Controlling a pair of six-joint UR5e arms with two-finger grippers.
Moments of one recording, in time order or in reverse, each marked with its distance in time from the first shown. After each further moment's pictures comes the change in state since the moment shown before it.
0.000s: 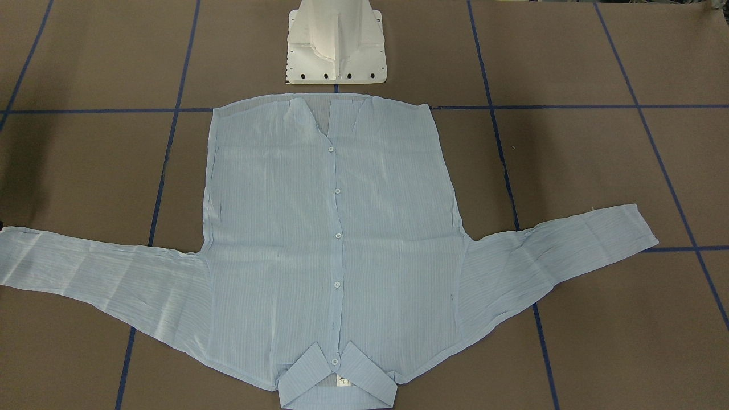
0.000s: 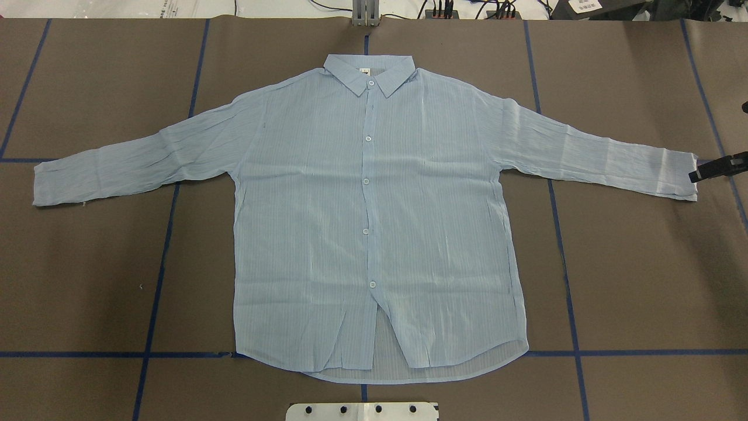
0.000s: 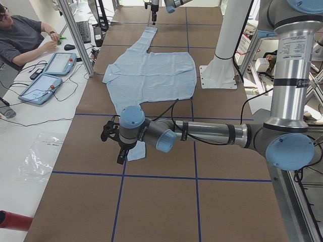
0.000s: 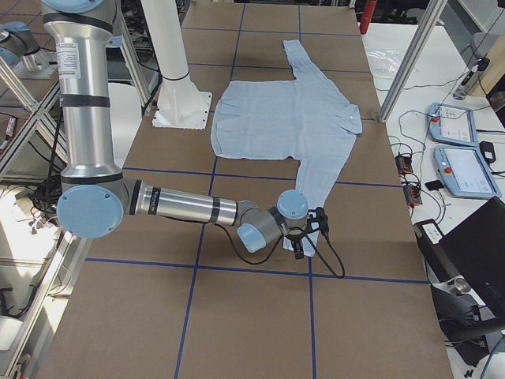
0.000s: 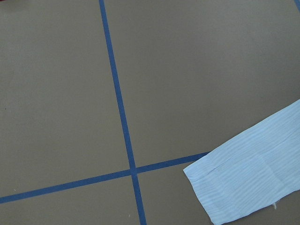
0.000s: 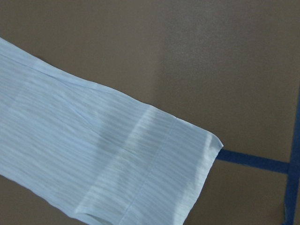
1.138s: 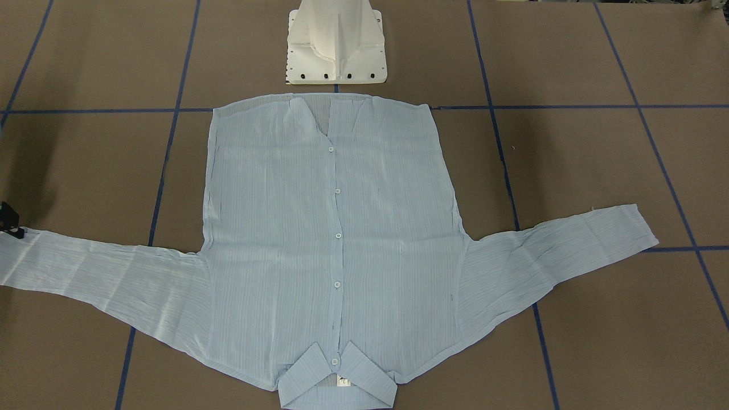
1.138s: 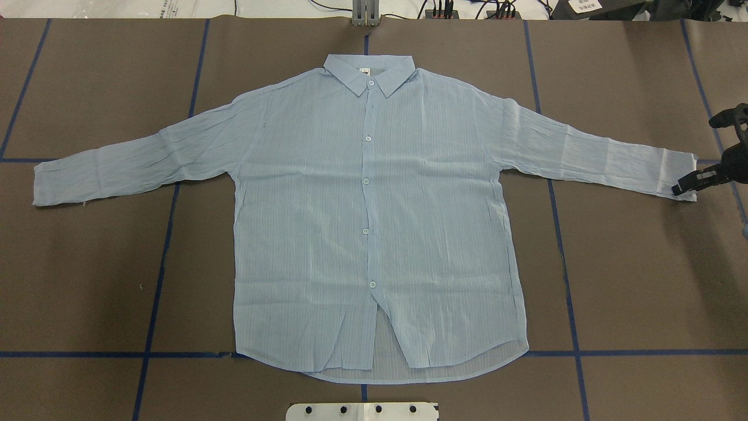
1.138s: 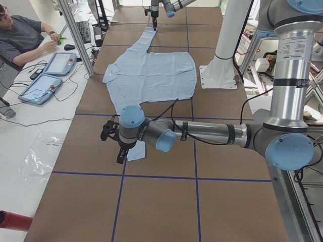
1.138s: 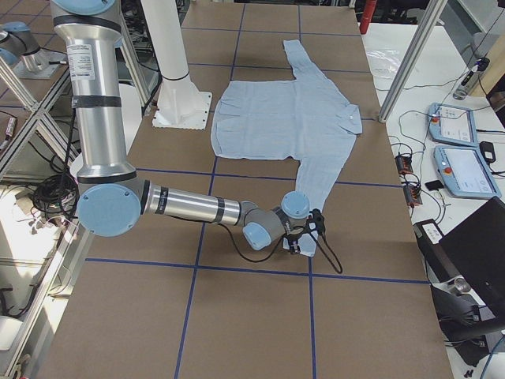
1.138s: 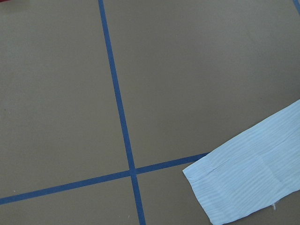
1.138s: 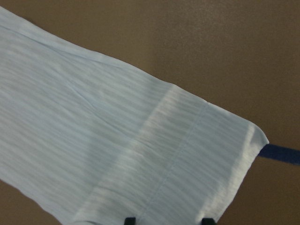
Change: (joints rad) left arm 0.000 -0.003 0.000 0.000 -0.001 -0.001; right arm -0.063 0.029 -0.050 -0.013 -0.007 0.002
